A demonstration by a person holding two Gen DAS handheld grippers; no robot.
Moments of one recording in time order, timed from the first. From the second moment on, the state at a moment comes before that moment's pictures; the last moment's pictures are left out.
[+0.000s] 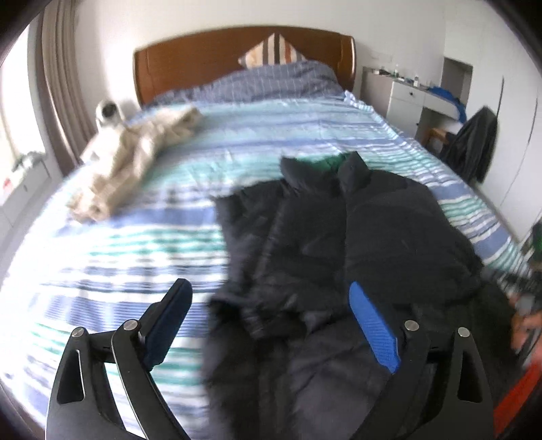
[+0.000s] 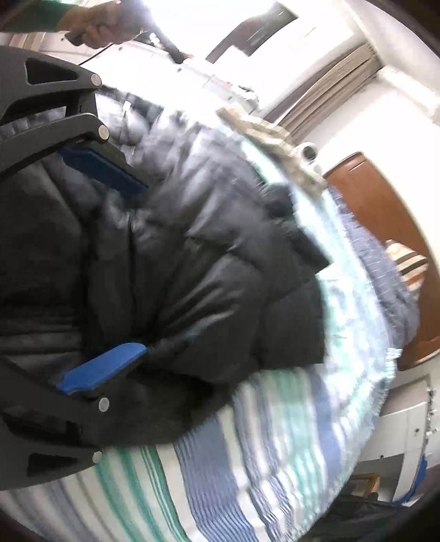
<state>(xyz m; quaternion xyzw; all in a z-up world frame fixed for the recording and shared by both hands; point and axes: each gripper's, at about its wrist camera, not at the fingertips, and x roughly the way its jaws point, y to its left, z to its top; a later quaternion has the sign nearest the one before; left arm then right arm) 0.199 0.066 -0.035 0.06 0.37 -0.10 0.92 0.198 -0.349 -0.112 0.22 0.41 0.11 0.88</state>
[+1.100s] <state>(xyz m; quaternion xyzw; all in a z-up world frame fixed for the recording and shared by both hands) 0.083 0.002 -0.174 0.08 0.48 -0.16 0.86 0.081 -0.304 -0.151 0.04 0.53 0.12 0.84</state>
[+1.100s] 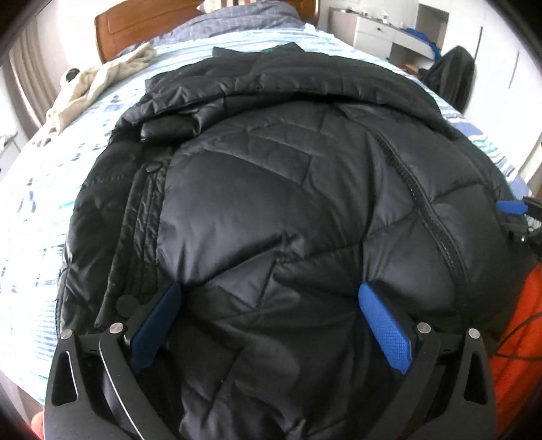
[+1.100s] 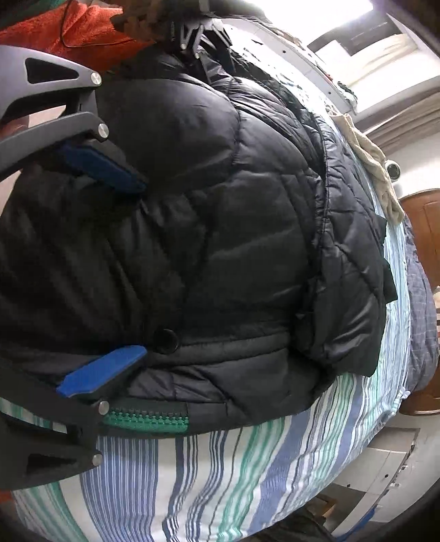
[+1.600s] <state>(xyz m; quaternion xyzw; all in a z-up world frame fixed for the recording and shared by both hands) 0.028 0.133 -0.142 -0.07 0.54 -0.11 0.83 0.025 -0.404 -0.113 0.14 0.56 0.09 0.81</state>
